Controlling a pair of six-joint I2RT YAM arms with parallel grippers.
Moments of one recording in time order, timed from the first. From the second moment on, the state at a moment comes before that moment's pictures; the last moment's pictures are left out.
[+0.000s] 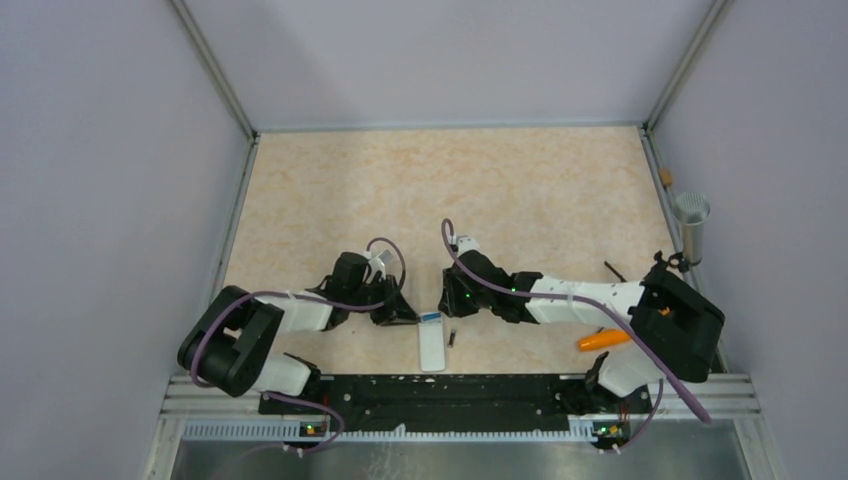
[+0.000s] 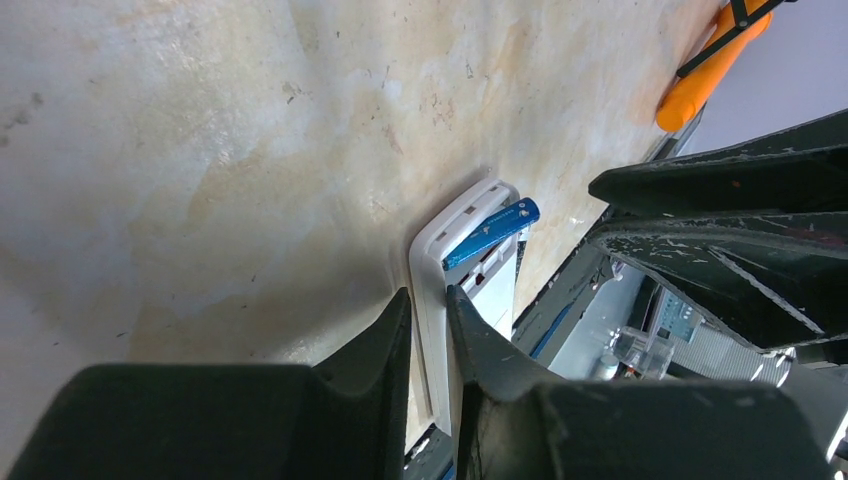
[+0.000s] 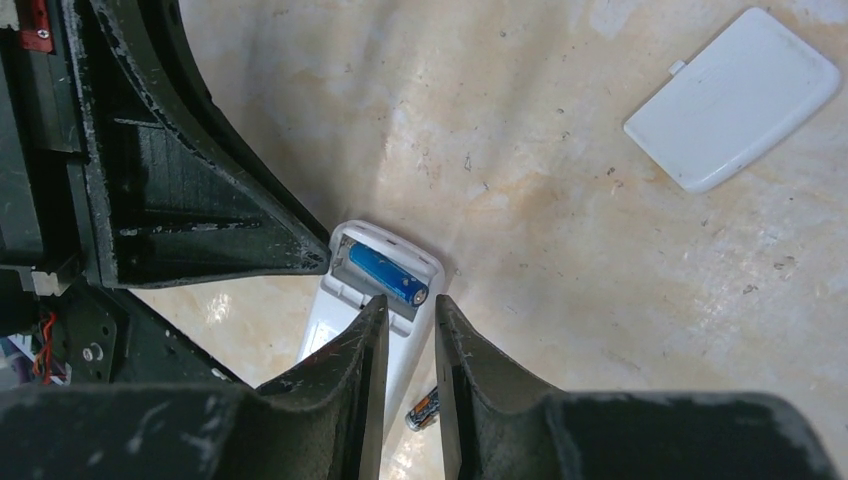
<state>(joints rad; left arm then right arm) -0.46 1.40 0.33 0.27 0.67 -0.79 1.02 1.46 0.76 -0.08 0.08 0.68</state>
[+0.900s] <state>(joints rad) -0.46 1.40 0.33 0.28 0.67 -0.79 1.02 1.52 0.76 -0.06 0.07 0.79</state>
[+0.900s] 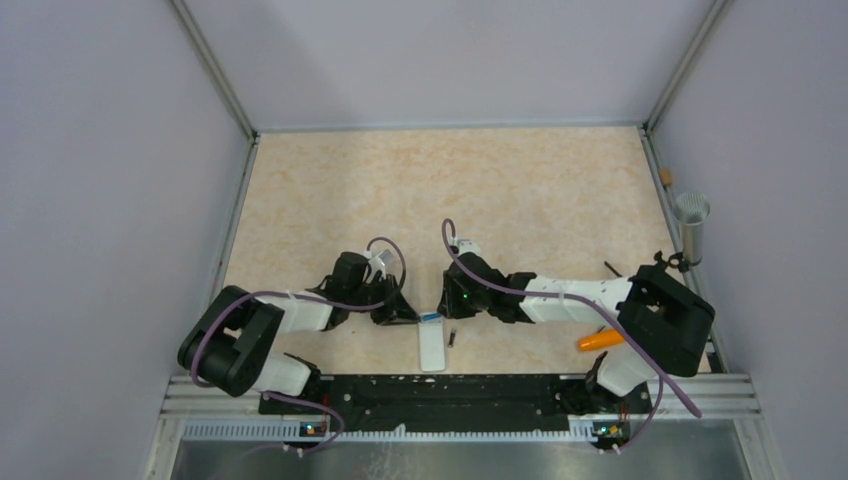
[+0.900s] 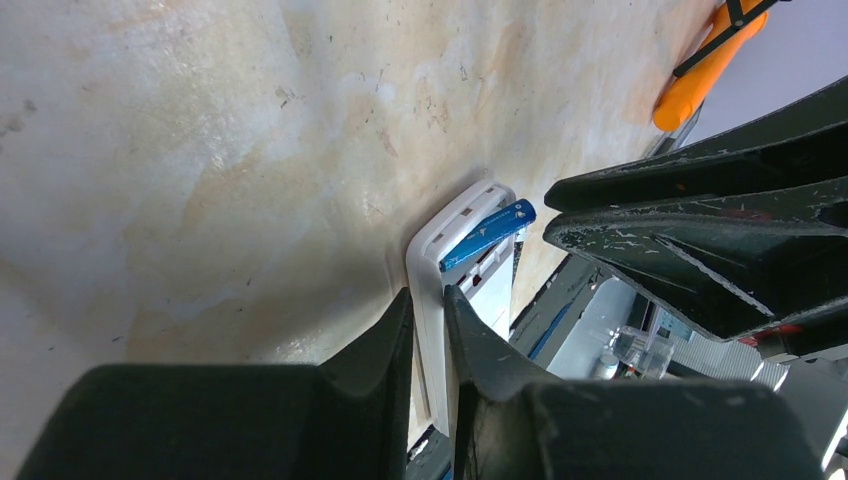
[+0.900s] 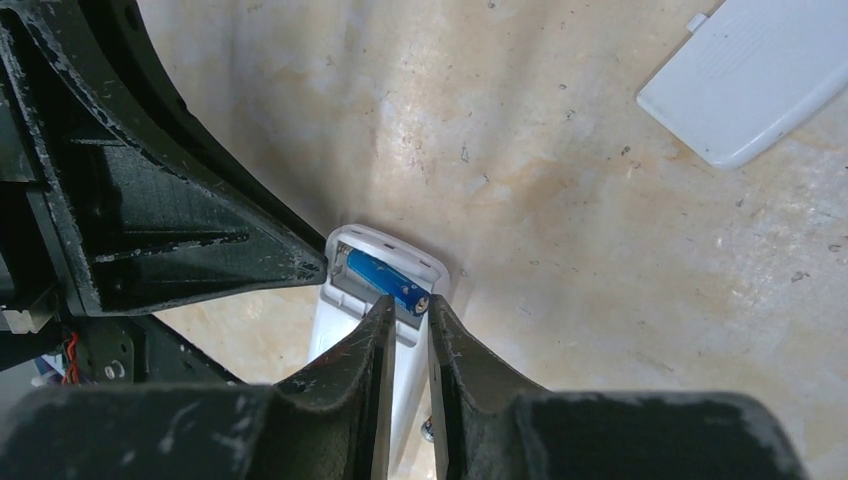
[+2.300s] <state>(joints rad) -0.45 1.40 0.33 0.28 0.68 -0.79 1.04 1.60 0.81 -0.06 0.07 0.80</state>
